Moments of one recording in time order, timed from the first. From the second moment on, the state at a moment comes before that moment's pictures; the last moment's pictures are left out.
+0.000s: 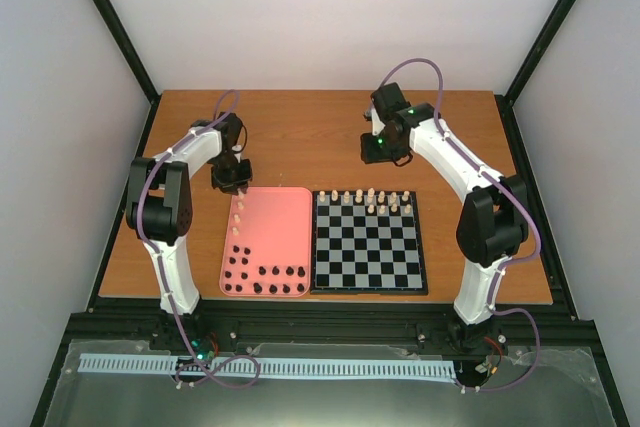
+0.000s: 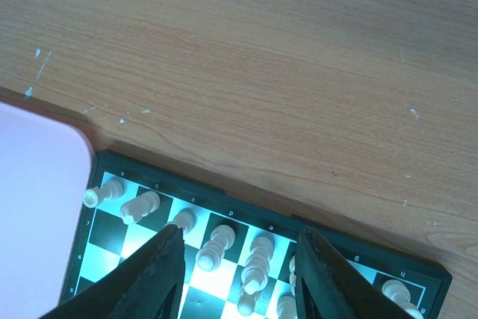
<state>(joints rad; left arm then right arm) -0.15 1.99 1.47 -1.01 0.09 -0.36 0.41 1.87 1.68 -0.94 -0.12 0.20</state>
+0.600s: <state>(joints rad) -0.15 1.99 1.49 -1.04 0.08 -0.36 0.40 1.87 1.65 -0.93 -0.12 0.19</state>
